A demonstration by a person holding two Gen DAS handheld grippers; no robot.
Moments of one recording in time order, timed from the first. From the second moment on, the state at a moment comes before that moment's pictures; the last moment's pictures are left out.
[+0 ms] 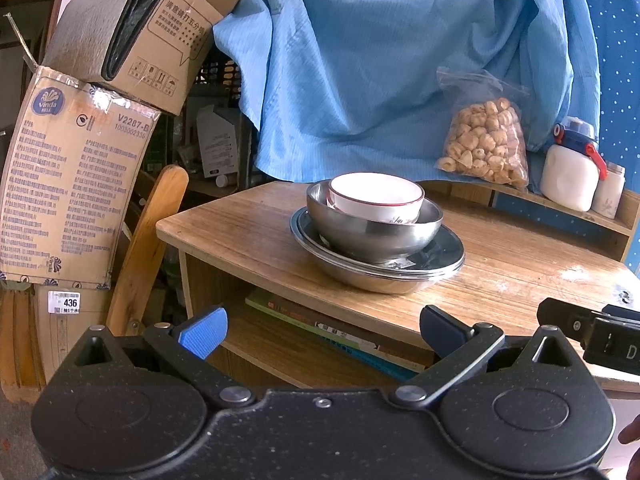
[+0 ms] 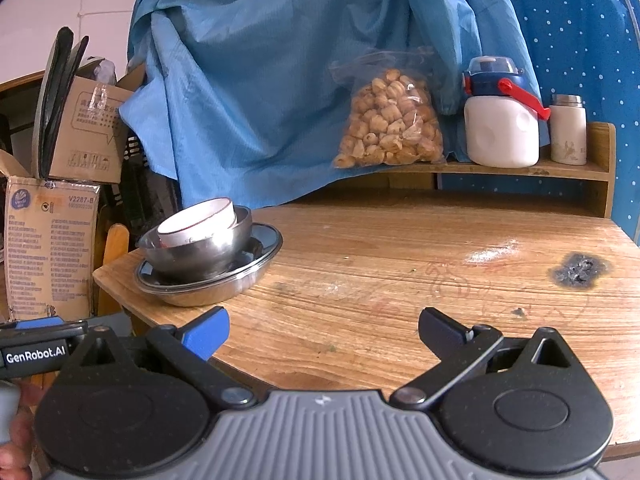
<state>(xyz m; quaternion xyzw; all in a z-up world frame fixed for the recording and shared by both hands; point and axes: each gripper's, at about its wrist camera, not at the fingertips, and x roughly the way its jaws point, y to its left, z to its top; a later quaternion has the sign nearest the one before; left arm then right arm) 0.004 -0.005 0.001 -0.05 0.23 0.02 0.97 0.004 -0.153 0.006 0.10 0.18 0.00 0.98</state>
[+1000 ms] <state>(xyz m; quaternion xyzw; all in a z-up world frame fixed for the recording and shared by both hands) 0.003 -0.004 0.000 -0.05 0.23 0.02 0.97 0.004 -0.150 0.005 0.10 0.19 0.00 0.98</state>
